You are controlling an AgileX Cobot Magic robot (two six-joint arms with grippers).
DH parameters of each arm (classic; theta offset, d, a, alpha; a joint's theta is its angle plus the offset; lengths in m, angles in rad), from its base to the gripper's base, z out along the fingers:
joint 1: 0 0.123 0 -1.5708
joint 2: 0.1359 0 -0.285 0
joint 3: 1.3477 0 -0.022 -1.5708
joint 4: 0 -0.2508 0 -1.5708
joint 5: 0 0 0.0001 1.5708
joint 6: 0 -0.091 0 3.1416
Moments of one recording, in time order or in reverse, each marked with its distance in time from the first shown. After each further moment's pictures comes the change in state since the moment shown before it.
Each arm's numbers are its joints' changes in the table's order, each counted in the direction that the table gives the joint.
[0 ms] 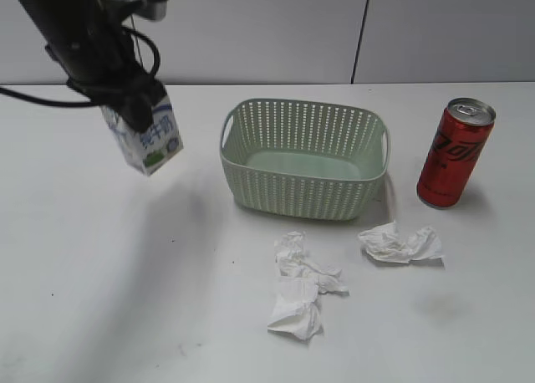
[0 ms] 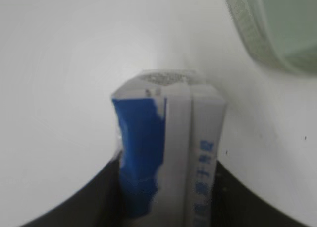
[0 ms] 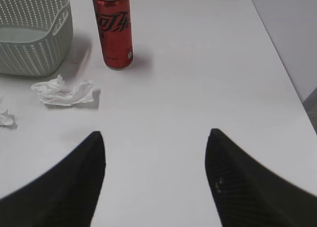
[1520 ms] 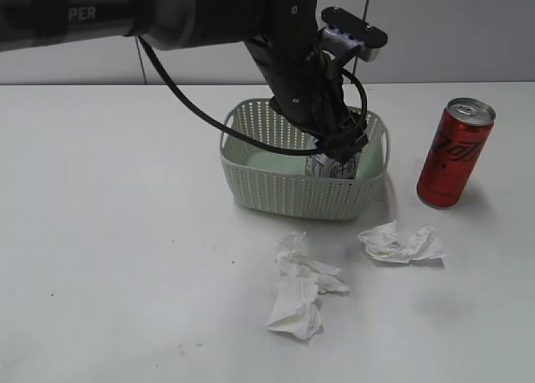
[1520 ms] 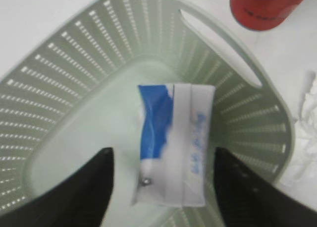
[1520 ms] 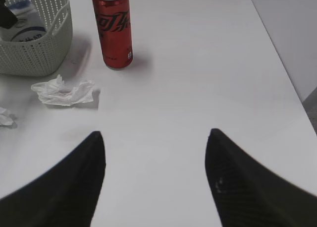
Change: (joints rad) left arm -0.381 0.359 -0.380 0.014 0.224 0.000; right arm 0.000 0.000 0.000 0.000 0.000 0.000
